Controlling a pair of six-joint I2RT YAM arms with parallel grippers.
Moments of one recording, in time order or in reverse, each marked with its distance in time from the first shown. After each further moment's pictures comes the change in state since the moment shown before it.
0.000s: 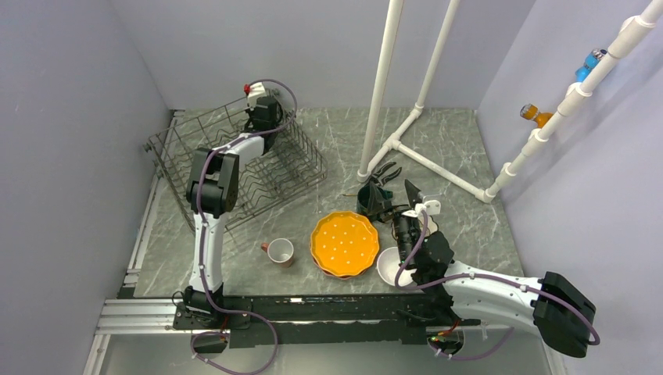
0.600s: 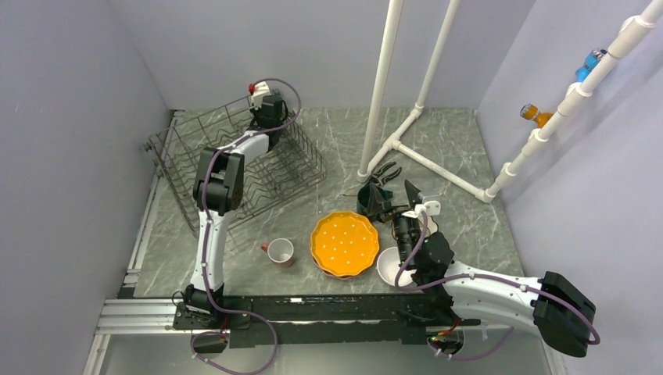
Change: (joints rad) left arm -0.016 0.084 0.121 -0.086 -0.026 -0.036; right arm 0.006 0.001 -0.005 0.011 0.000 -0.009
